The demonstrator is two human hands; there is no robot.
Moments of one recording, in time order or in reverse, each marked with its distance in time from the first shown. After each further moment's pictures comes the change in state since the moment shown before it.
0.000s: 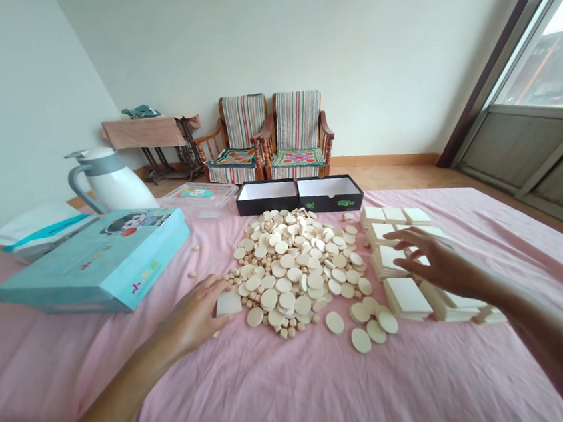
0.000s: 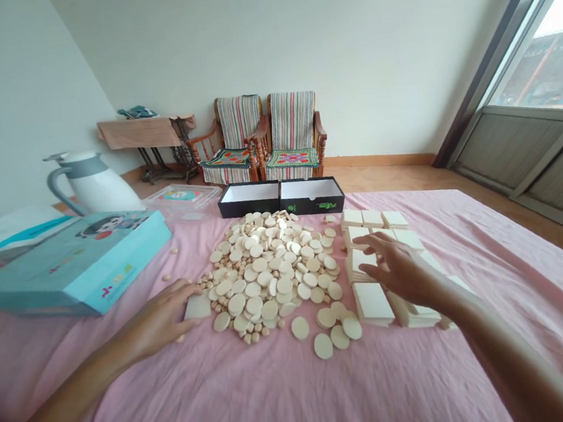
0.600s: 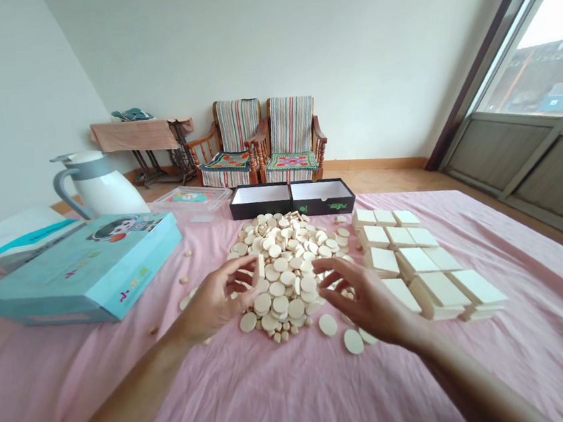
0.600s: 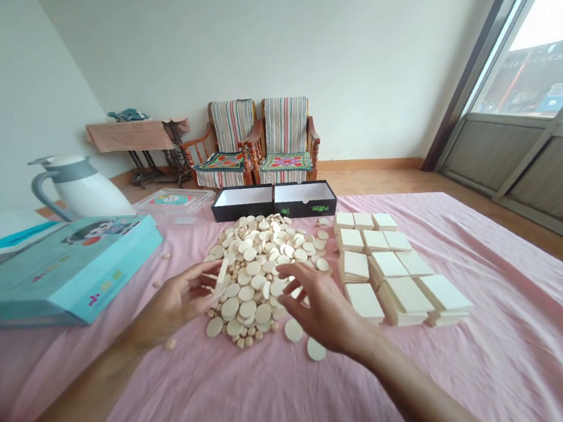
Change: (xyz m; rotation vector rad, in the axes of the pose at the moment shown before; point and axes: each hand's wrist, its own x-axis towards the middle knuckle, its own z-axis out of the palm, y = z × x) left_hand 0.025 0.062 -0.014 -0.829 0.018 0.008; right_hand -0.005 -0.118 0.059 0.445 -0.054 -0.094
